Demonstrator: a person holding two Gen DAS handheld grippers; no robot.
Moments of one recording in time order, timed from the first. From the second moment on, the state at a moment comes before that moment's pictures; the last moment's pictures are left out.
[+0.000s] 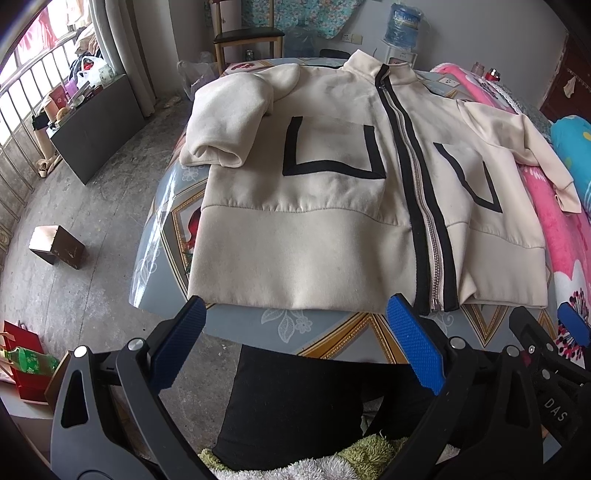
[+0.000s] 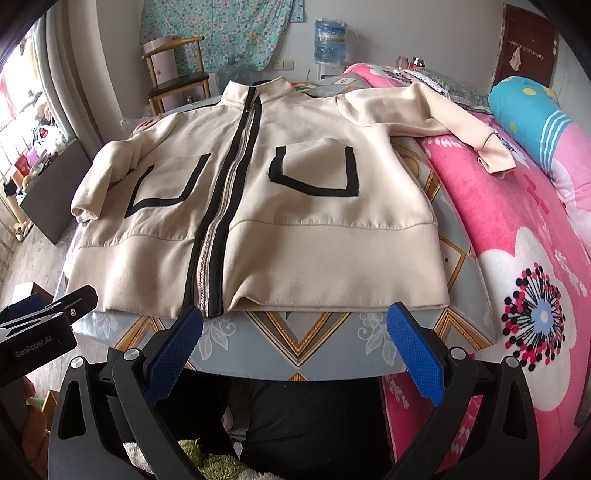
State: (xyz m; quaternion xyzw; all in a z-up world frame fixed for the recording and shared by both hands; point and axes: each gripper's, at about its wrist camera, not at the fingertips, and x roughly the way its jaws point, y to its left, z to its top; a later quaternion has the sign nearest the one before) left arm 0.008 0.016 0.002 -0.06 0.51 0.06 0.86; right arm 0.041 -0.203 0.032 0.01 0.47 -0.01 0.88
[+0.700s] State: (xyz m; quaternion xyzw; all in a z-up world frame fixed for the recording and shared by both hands) left arm 0.046 0.073 -0.008 -0.07 0.46 0.03 0.89; right arm 0.105 -0.187 0.063 -0.05 0.42 -0.04 0.90
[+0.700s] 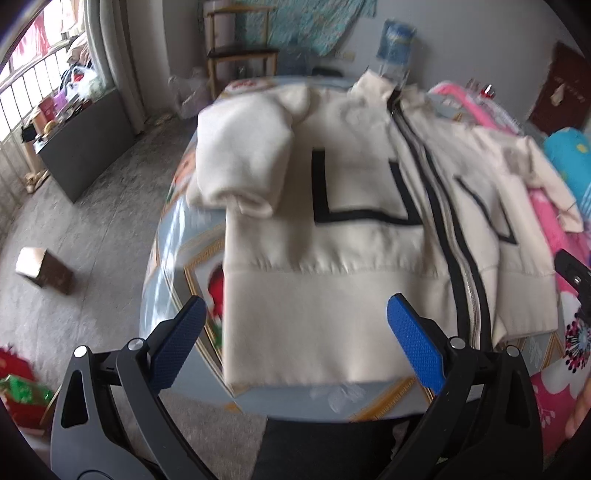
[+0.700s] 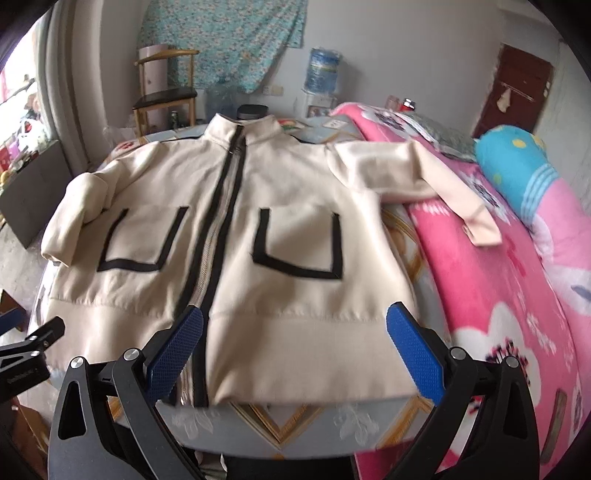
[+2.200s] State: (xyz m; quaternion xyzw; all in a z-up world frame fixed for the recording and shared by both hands) left arm 0.185 0.175 0.072 -0.26 0.41 -0.08 0.87; right arm 0.222 -0.170 0.007 0.12 0.49 0.17 0.85
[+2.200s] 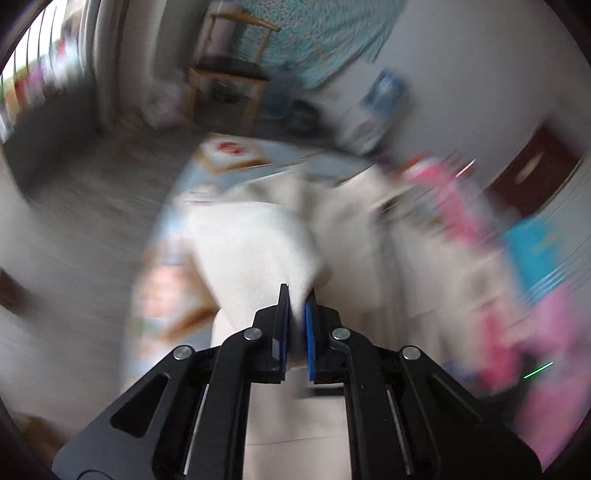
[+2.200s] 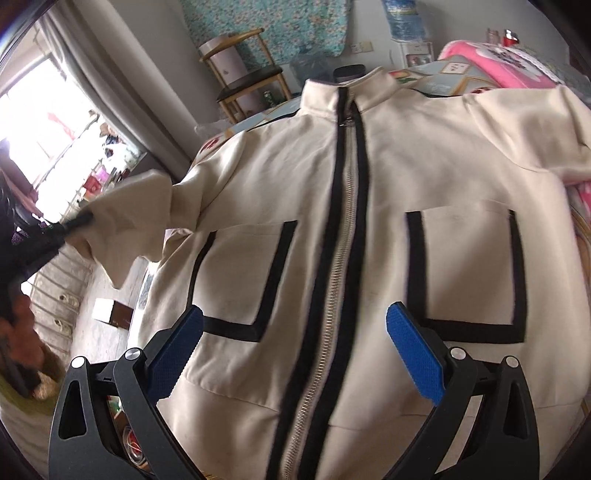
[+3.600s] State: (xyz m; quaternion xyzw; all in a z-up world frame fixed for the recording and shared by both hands) left arm 0.145 0.155 -0.041 -0.13 0.50 0.03 0.85; right arm 0.364 -0.094 -0.074 0.33 0.59 0.32 0.66
